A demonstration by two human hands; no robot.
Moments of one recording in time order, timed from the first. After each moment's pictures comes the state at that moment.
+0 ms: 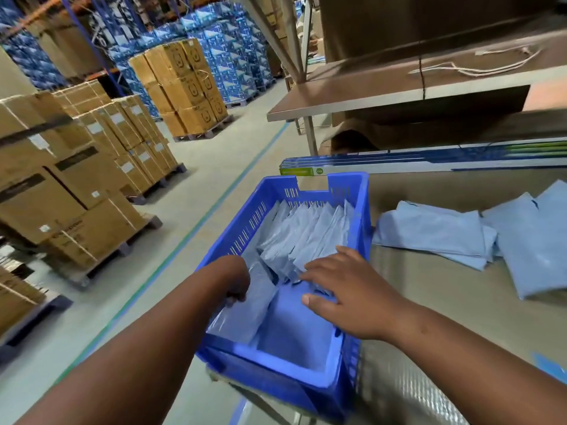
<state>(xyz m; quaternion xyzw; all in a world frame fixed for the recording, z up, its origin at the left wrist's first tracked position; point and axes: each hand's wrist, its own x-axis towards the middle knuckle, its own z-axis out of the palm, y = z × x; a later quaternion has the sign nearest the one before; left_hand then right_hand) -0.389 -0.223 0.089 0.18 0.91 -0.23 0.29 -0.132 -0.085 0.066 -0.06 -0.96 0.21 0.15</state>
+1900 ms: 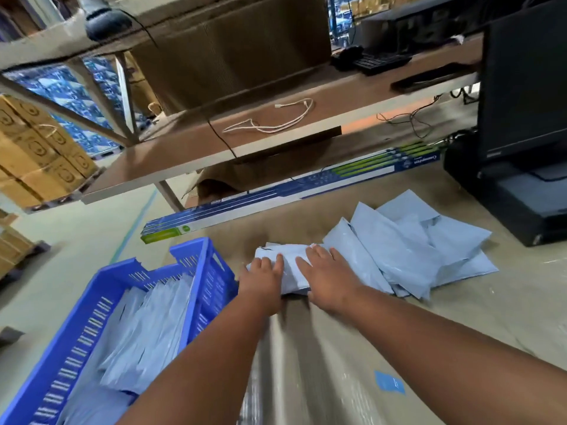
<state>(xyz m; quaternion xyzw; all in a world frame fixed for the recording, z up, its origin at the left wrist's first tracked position) -0.201 0.107 0.008 0.60 0.77 -0.22 -0.03 -0.028 0.180 -0.019 -0.36 -0.93 0.05 0.00</state>
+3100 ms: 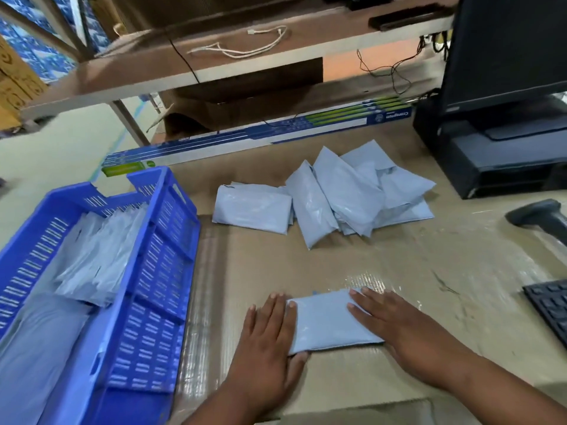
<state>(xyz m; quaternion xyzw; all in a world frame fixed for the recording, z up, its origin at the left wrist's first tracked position) -0.027 -0.120 -0.093 0.73 0.68 0.06 0.01 0.280 0.040 -0.094 -0.23 -0.97 0.07 0.07</state>
